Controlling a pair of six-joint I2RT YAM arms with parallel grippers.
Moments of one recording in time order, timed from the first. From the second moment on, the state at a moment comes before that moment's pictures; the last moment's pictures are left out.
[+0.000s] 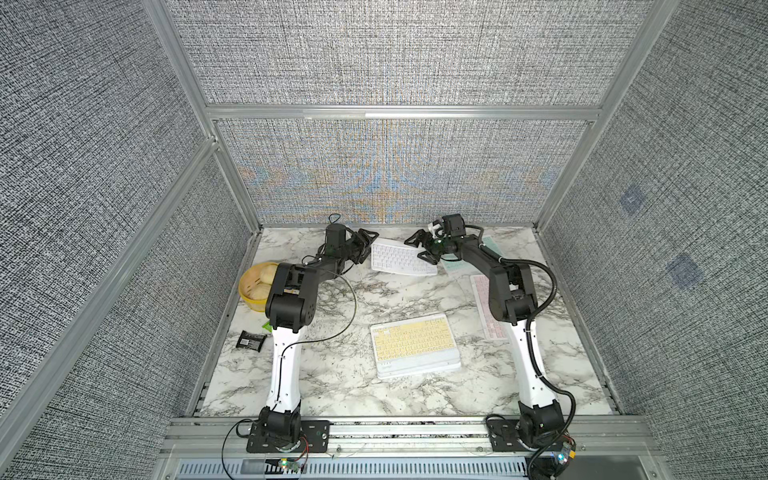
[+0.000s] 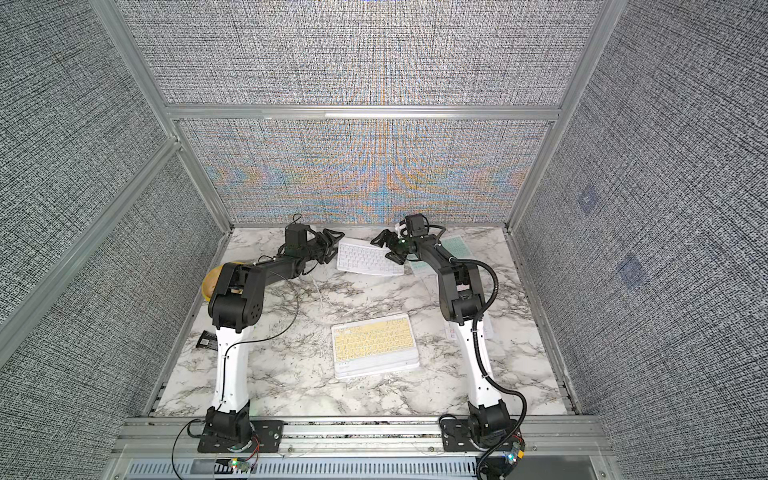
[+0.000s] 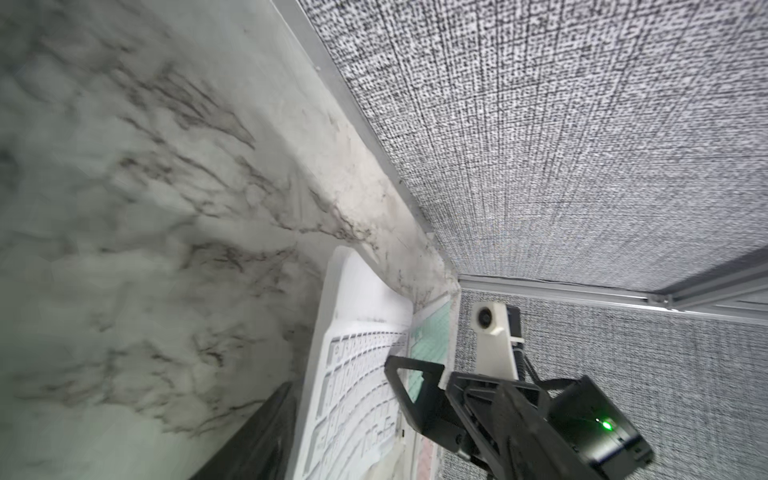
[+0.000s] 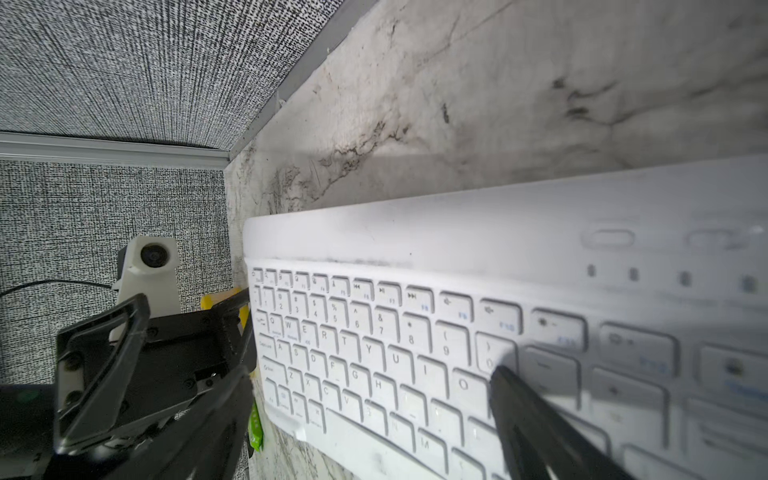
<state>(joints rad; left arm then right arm) -0.26 2.33 1.57 0.39 0.60 -1.25 0.27 2.58 2.10 -0.35 -0.66 0.77</state>
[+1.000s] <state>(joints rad) -0.26 2.34 1.52 0.28 0.83 -1.25 0.26 2.52 2.05 -0.32 -0.77 0.88</state>
